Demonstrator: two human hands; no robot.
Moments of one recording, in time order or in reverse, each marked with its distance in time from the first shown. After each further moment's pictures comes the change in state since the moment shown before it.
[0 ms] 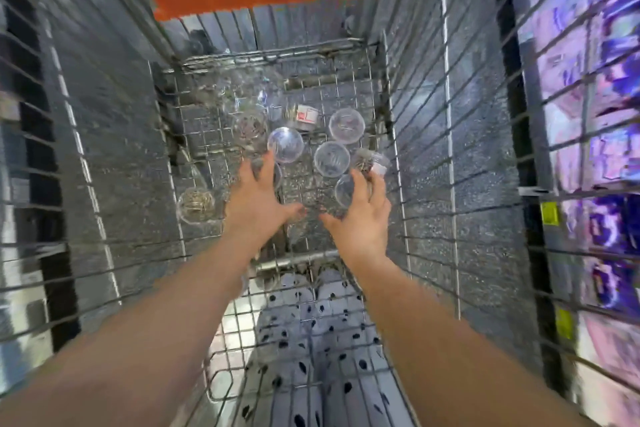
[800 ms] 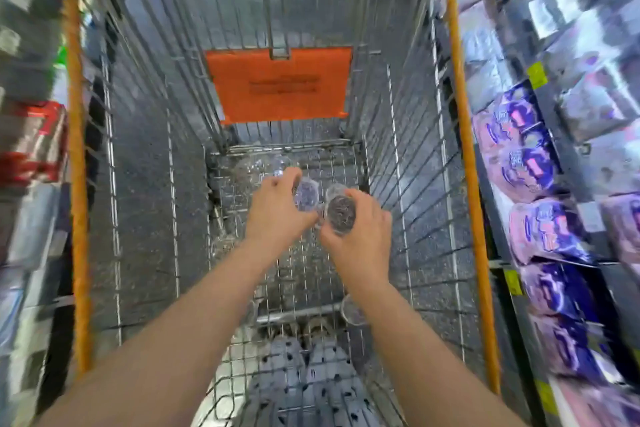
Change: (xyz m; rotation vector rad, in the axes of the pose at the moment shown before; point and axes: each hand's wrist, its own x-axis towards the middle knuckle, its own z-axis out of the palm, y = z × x) left_hand -0.094 0.054 -0.156 -0.397 0.233 0.199; right_hand -0.084 -0.080 -0.116 0.142 0.309 -0.365
